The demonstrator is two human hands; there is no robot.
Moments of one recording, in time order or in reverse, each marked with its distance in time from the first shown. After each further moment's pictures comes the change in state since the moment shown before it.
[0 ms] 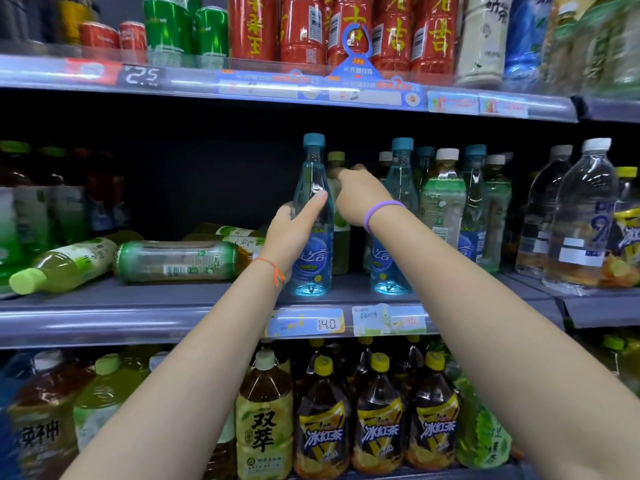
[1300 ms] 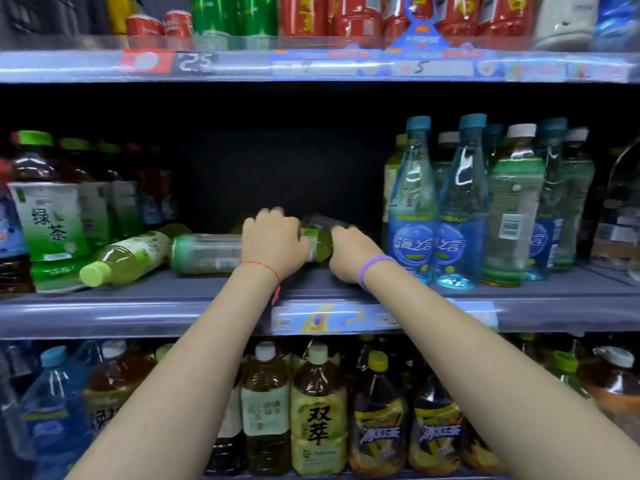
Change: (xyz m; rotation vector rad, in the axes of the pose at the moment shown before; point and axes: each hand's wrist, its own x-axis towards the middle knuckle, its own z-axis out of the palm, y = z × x) left_hand -0.005 -0.004 -0.087 1.557 0.170 0.281; right_hand -0.024 -0.049 0.105 0.041 -0.227 -0.042
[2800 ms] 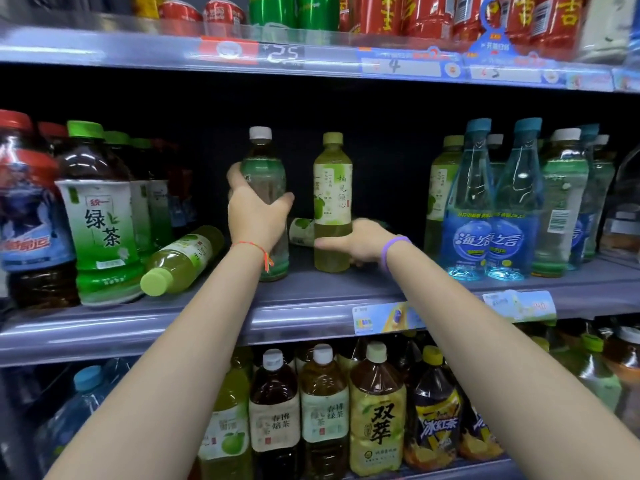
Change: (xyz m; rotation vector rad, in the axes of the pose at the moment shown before) left_hand 0.037 -0.121 0.001 -1.122 0.247 -0.313; right_hand 0.037 -0.066 0.018 0.532 -0.093 0.186
